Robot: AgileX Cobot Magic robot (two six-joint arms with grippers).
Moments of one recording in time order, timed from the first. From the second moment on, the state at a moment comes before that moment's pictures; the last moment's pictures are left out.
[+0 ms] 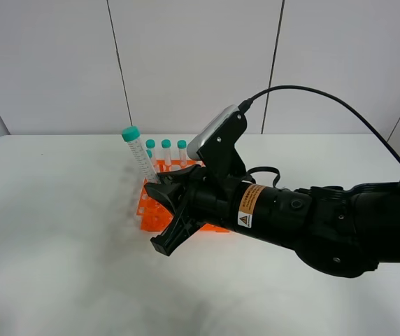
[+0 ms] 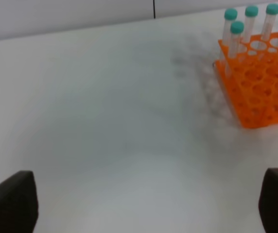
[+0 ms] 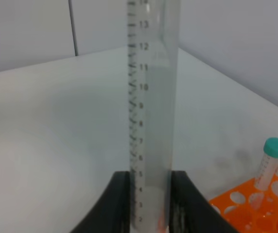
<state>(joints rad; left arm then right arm) -0.04 0.11 -0.61 -0.08 1.01 0.10 0.83 1.61 -0.67 -0.22 -0.62 0.01</state>
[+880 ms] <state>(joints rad) -0.42 0.47 -0.66 -0.16 0.71 0.16 0.83 1.61 -0.67 -0.22 -0.62 0.01</state>
